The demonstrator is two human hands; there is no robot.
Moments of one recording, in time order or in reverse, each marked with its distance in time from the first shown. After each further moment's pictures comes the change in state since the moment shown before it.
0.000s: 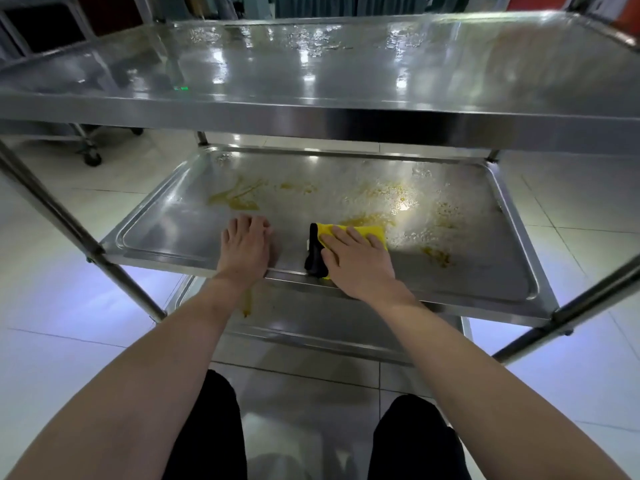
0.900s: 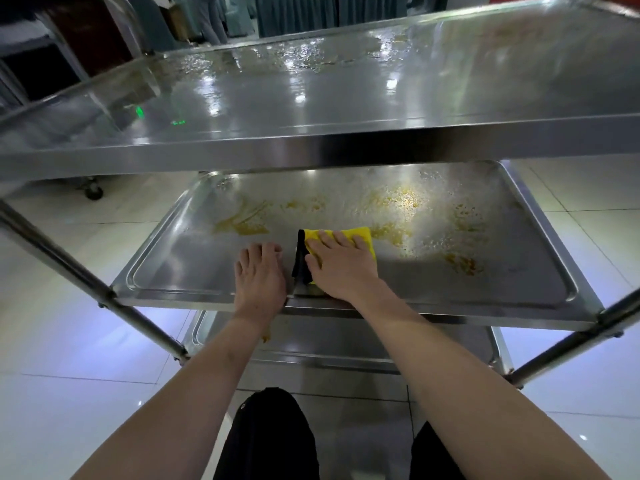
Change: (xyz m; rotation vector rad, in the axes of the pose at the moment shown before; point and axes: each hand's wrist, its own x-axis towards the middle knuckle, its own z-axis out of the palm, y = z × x) left_hand -0.012 0.010 -0.005 0.007 0.030 0.037; right_hand 0.051 -0.039 0.007 0.013 -0.020 0.010
